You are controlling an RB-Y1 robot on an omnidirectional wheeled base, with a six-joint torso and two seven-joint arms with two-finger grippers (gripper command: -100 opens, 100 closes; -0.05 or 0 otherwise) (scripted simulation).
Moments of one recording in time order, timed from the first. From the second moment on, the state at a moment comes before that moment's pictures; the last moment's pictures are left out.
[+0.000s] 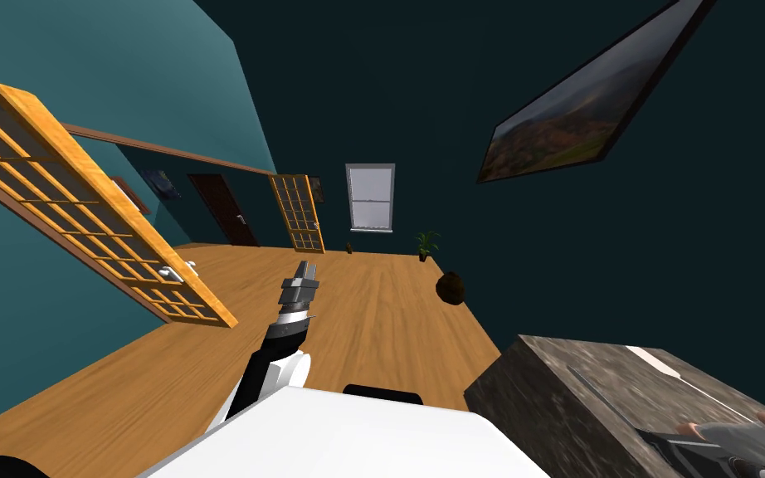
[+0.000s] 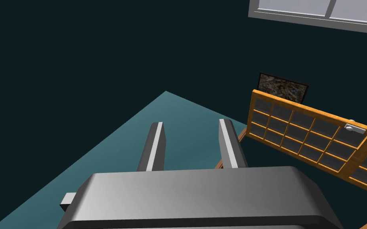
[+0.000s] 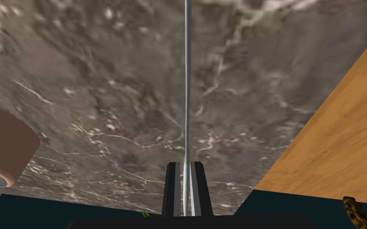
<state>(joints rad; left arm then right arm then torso) 0.51 0.01 -0.03 -2.27 0.12 -0.45 -0.03 0.16 -1.34 0.62 -0.56 0.39 -0.79 0.05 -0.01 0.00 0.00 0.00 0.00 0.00</state>
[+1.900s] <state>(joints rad) 0.51 0.01 -0.03 -2.27 0.12 -0.45 -0.03 0.24 -1.47 0.51 -0.97 0.54 -0.71 0.08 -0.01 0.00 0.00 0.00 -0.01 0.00</state>
